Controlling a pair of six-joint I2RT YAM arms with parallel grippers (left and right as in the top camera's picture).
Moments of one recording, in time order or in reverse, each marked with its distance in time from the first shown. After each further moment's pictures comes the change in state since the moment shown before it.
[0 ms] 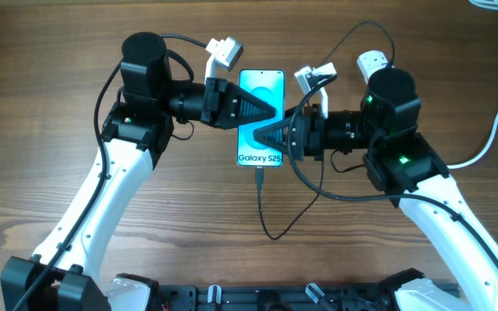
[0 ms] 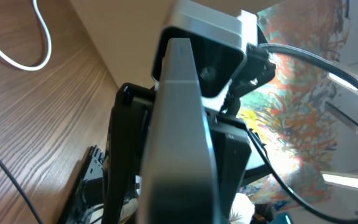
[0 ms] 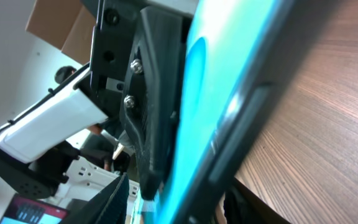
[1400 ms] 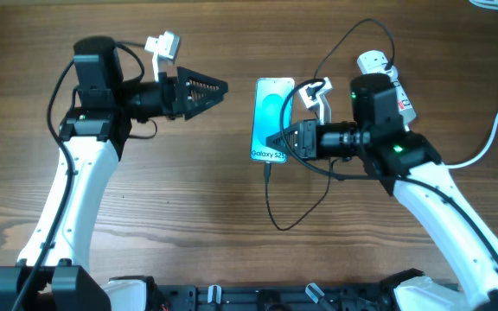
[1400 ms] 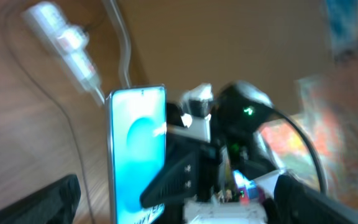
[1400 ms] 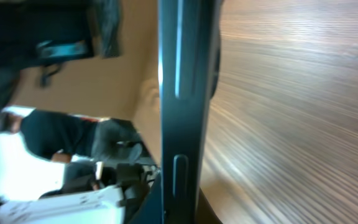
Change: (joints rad) left arm 0.248 0.002 0.002 -0.421 -0.161 0.389; right arm -0.026 0.093 0.002 -0.426 0.210 -0.113
